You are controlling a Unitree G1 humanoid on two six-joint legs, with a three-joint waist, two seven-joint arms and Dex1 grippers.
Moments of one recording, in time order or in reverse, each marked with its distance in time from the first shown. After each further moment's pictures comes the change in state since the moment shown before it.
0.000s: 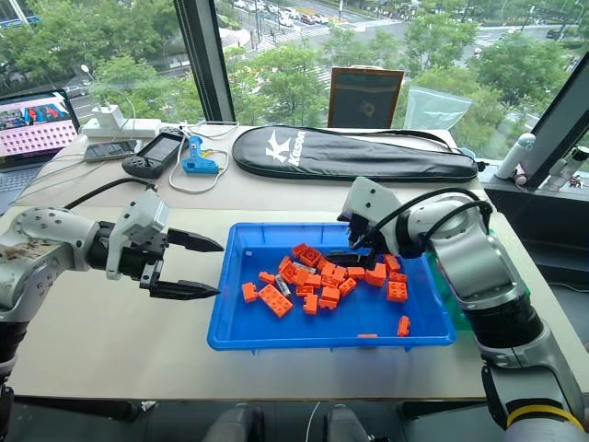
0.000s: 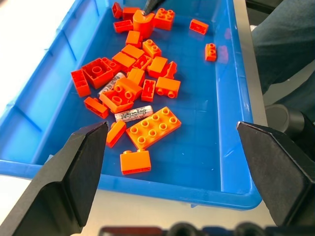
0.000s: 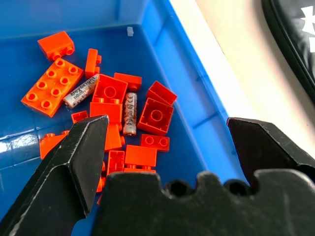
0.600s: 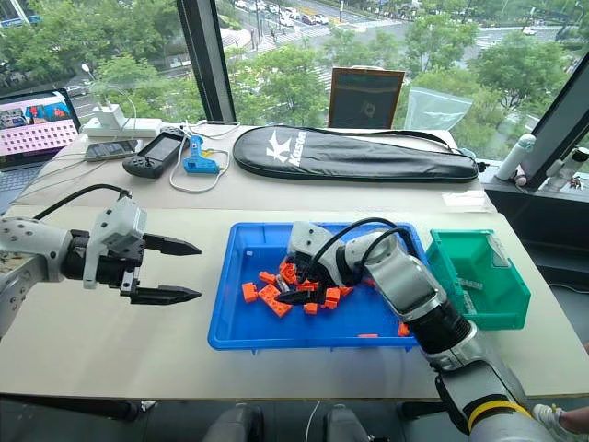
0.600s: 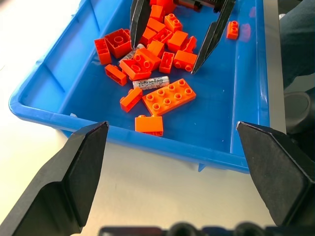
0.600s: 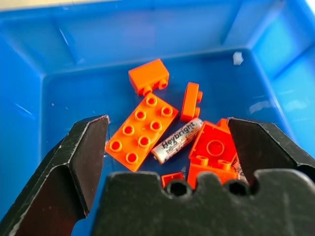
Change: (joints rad) left arm 0.119 0.056 0.086 -0.046 0.011 -0.012 0.037; right arm -0.007 0.202 0.186 0.117 0.018 0.007 -0.022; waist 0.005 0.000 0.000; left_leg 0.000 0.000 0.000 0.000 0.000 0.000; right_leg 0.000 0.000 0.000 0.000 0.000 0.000
